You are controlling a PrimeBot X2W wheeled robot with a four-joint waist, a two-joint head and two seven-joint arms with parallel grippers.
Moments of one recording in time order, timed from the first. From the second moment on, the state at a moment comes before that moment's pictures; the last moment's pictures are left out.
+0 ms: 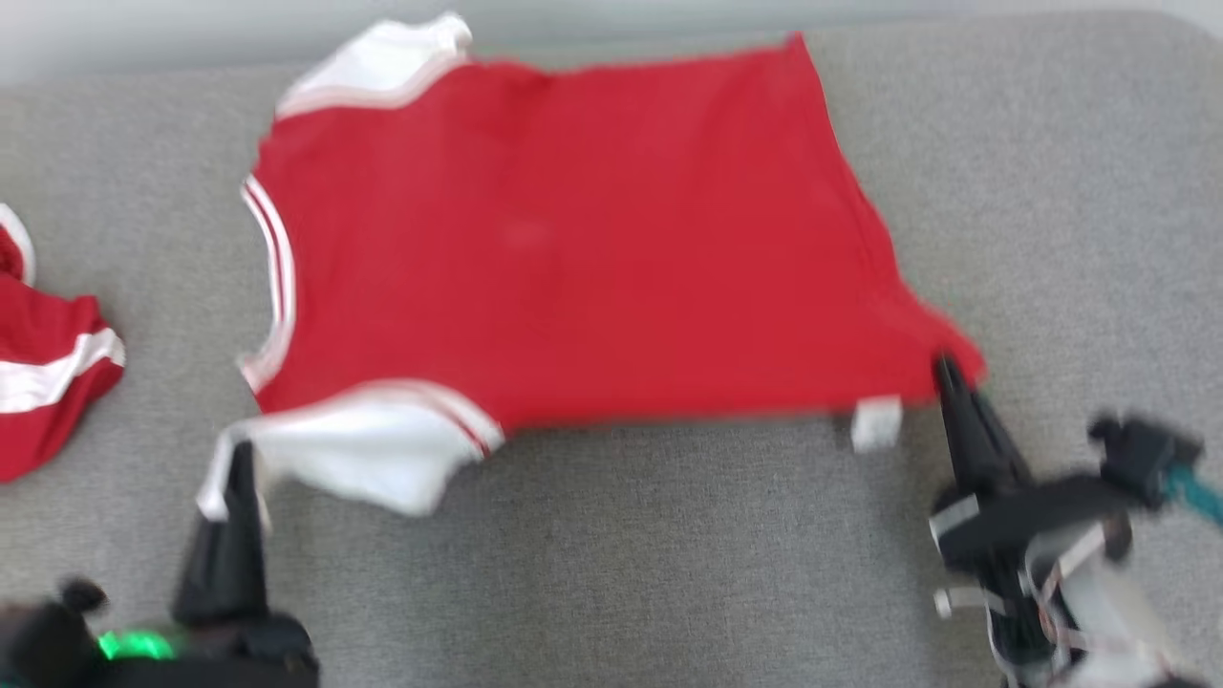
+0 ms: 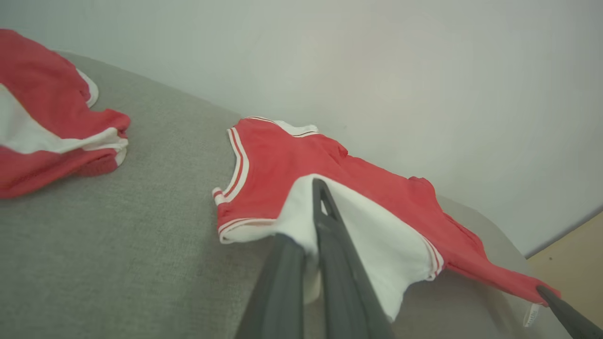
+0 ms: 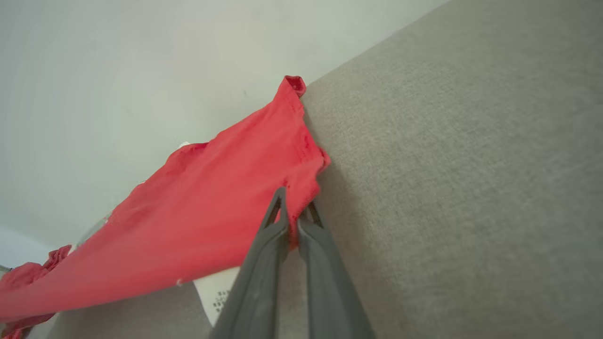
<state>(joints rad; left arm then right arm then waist) -0.05 0.39 -0.21 -0.23 -0.79 0.17 -0.26 -0.39 -0.27 0.26 0.40 0.86 0.13 -0.18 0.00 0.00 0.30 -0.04</state>
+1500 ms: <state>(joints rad) -0.11 0.30 -0.24 -0.01 -0.66 -0.03 -0.14 -0.17 -0.07 -0.11 0.17 0.59 0.13 0.23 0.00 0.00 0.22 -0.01</state>
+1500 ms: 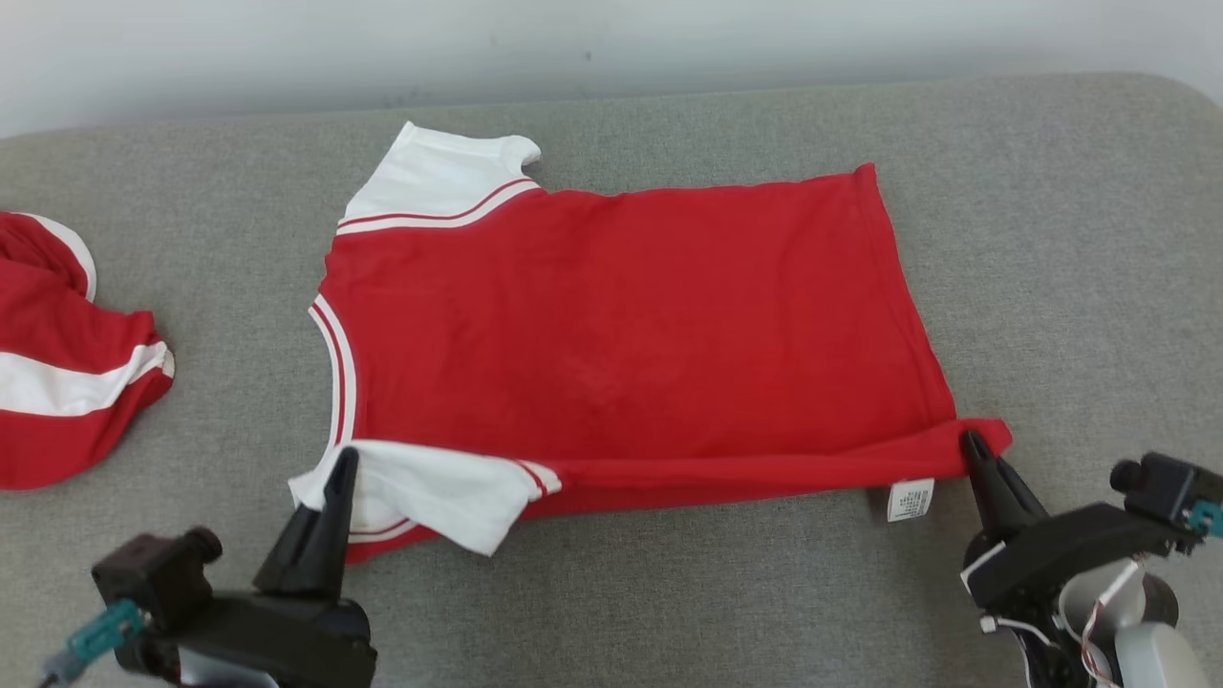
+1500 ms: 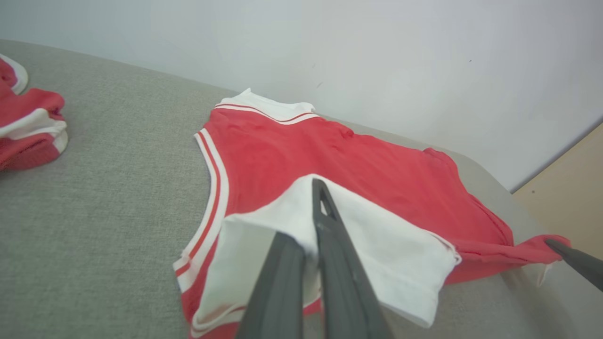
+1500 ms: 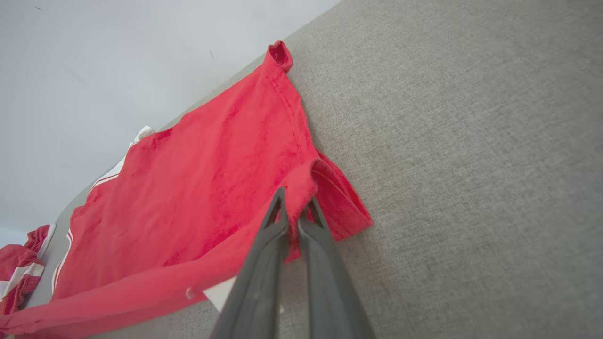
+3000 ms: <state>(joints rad) -0.27 0.26 -0.33 0.52 -0.59 -0.09 -0.25 -0.33 -0.27 0.12 0.54 0.38 0.13 0.00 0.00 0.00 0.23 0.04</state>
